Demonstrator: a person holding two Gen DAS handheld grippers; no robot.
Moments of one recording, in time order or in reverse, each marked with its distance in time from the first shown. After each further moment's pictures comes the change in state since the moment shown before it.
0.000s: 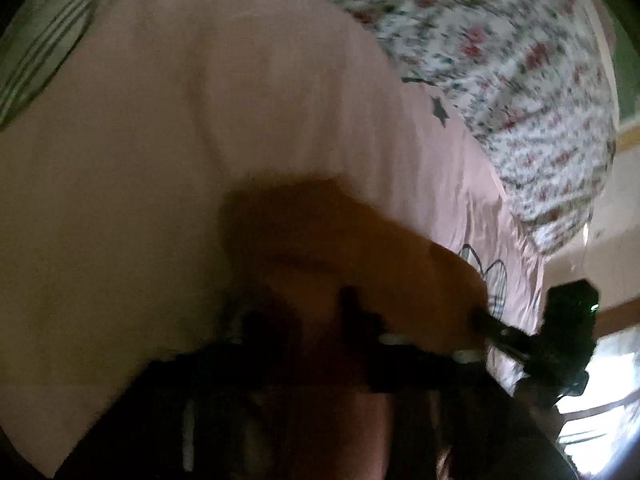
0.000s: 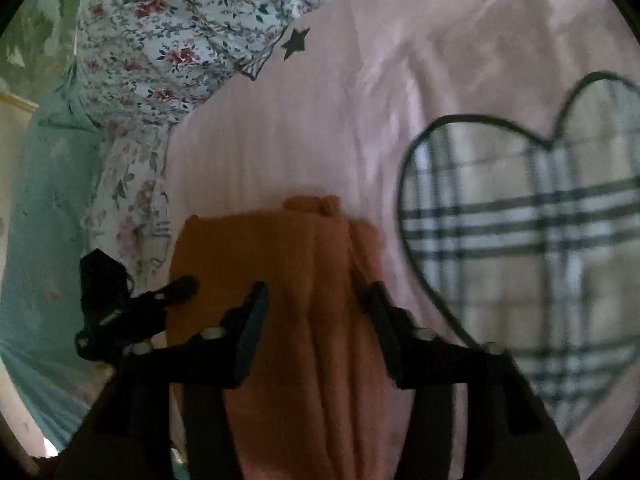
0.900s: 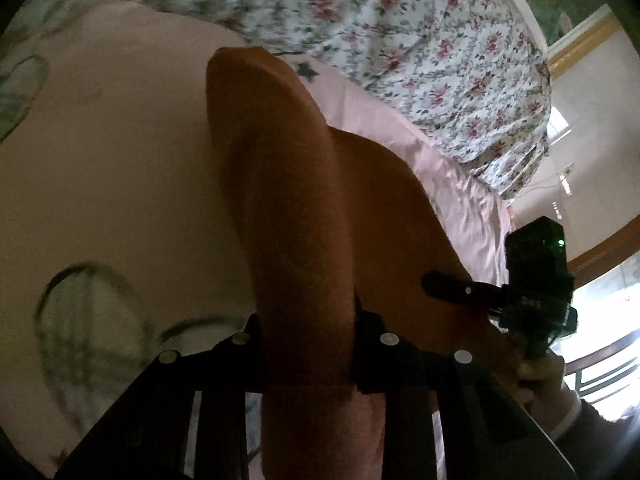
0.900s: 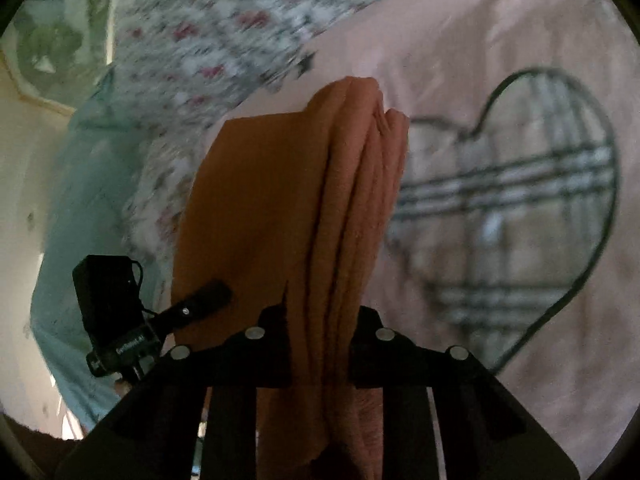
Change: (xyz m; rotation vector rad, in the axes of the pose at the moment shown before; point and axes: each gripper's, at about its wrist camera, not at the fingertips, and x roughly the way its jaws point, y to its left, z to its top) left arm -0.054 -0.085 -0.104 0.162 -0.023 -0.069; right arm -0.065 -0.022 -0.042 -0.007 0.038 0.146
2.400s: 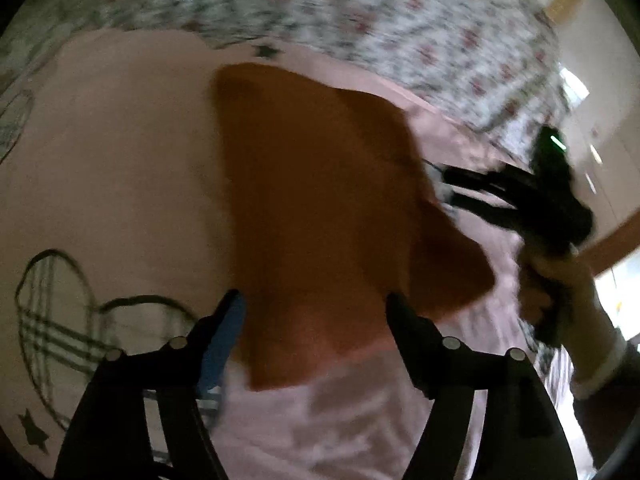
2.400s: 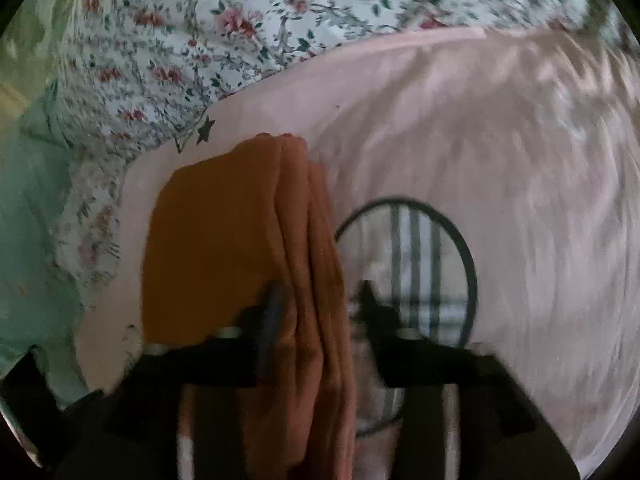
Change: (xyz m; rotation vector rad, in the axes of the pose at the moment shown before) left arm 0.038 -0.064 -0.014 0.083 -0.001 0.162; right arm -0.052 -0.067 0.068 -0.044 -0.130 -0.282
